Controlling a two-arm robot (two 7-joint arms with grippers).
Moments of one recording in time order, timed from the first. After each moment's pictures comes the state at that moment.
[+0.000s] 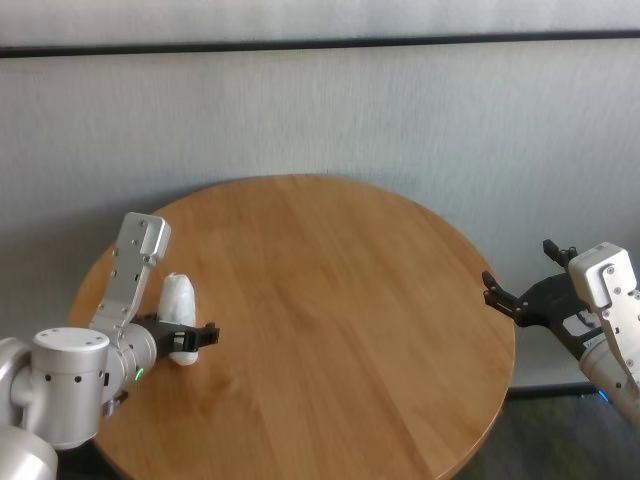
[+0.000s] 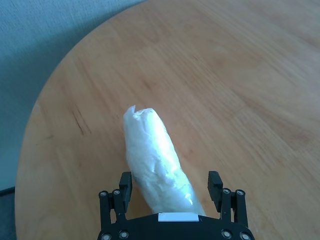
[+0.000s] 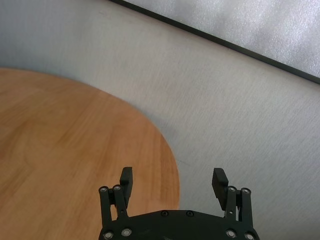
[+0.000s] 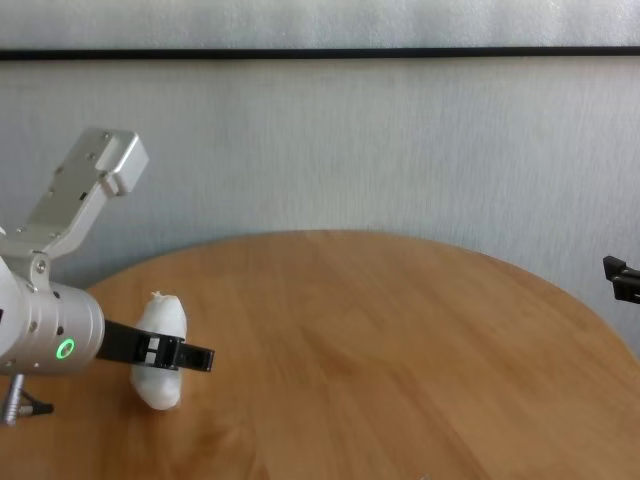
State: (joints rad) left arm -0.35 0.26 0.36 -1.33 -0.32 0.60 0.02; right arm 0.20 0.60 -0.45 -1.41 0.25 -0.12 -0.03
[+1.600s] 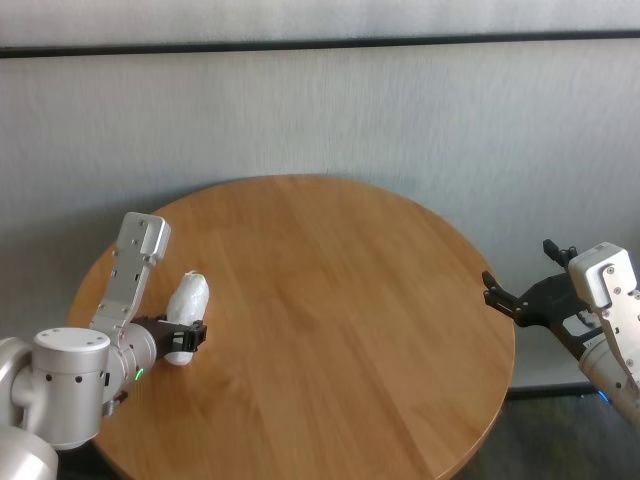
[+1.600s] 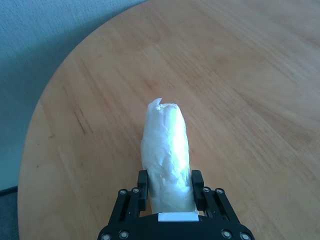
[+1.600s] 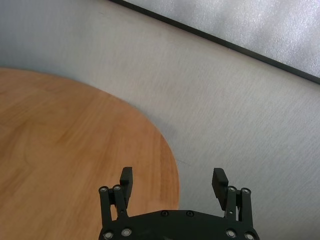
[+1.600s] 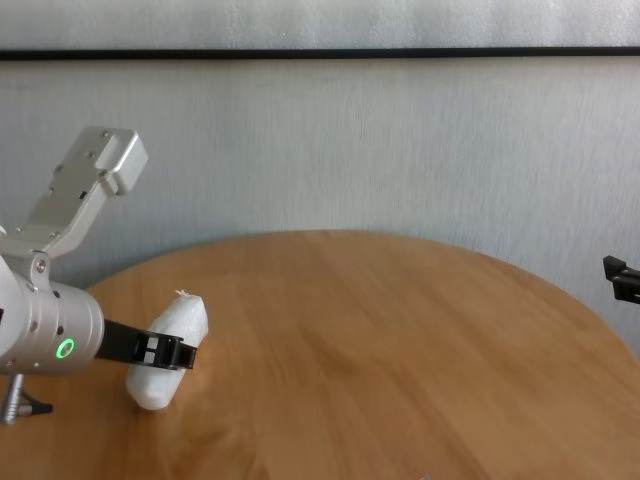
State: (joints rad) left arm -0.35 0.26 0.36 -1.33 -0.32 0.60 0.02; right arm 0.20 0.60 -0.45 -1.41 0.25 -0.12 -0.03
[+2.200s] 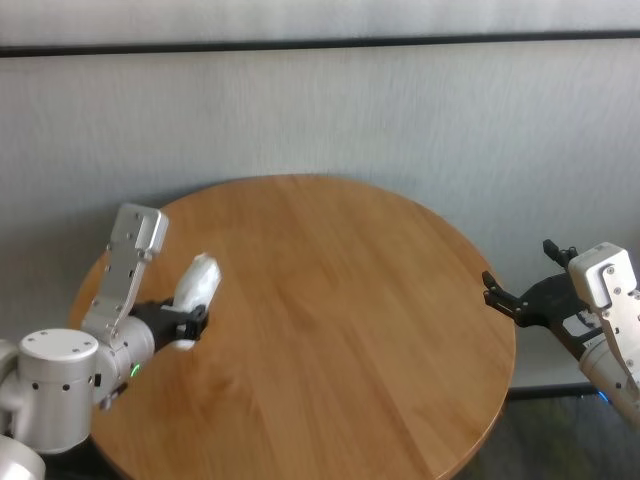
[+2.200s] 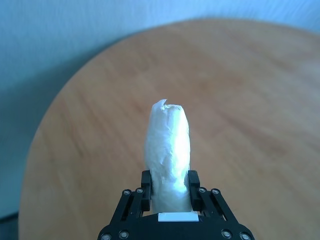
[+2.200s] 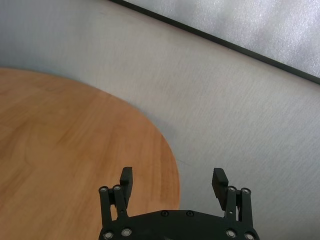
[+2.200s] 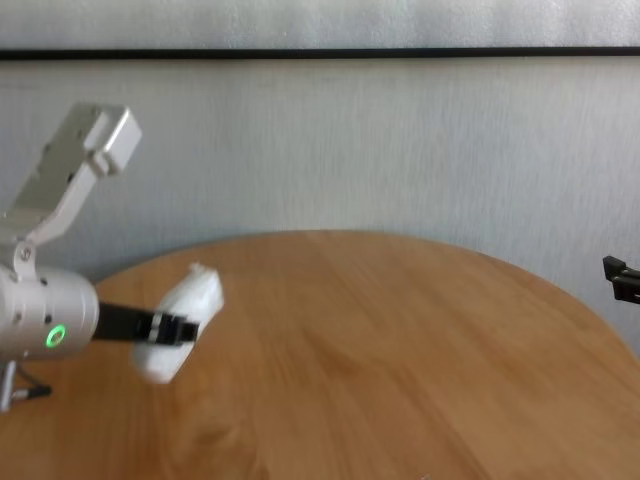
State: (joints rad) left arm -0.34 0.28 0.35 -1.38 -0.31 0.52 -0.04; right arm 0.20 0.60 -0.45 -1.41 0.25 -0.12 -0.03
